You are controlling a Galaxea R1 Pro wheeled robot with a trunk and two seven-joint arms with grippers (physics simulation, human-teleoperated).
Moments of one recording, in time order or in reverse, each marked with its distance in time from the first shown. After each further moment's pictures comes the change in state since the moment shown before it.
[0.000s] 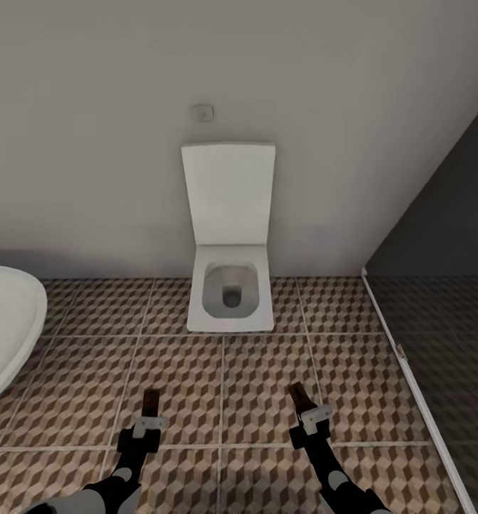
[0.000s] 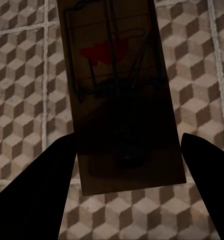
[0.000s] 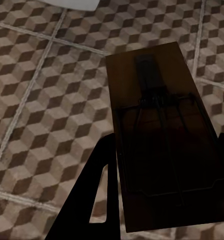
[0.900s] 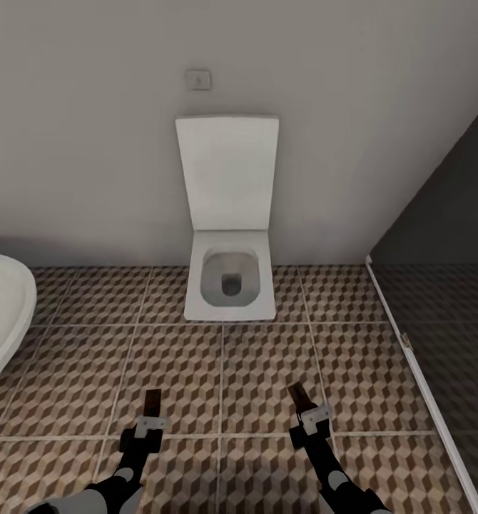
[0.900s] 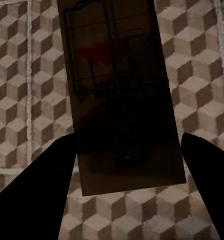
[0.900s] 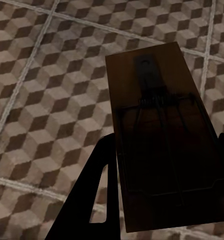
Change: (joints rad) left arm 0.000 -0.006 0.000 -0.001 -0.001 0.001 -0.002; right arm 0.000 0.000 0.000 0.000 0.000 -0.002 0.000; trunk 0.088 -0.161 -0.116
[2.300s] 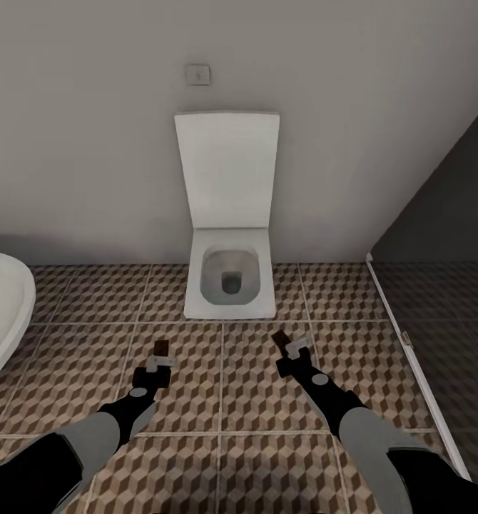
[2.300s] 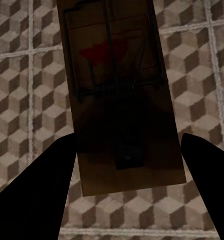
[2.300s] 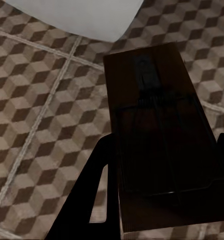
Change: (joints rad) left arm -0.240 0.025 0.003 -0.084 0.000 0.278 -0.019; right arm -0.332 0.014 -0.005 0.009 -0.015 0.329 0.214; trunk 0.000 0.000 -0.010
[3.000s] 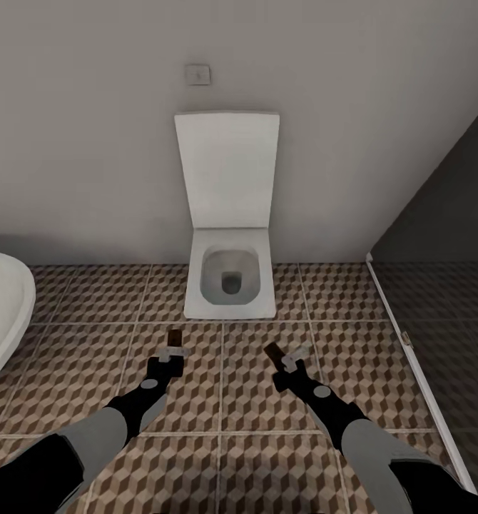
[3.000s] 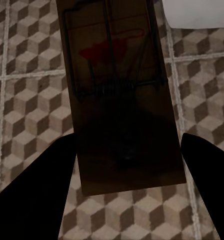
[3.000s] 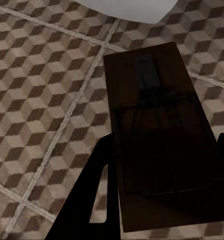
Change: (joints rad) left arm 0.001 -0.013 0.005 -0.113 0.004 0.003 0.001; right arm 0.042 -0.004 -0.002 0.013 -0.006 -0.037 0.116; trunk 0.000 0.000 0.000
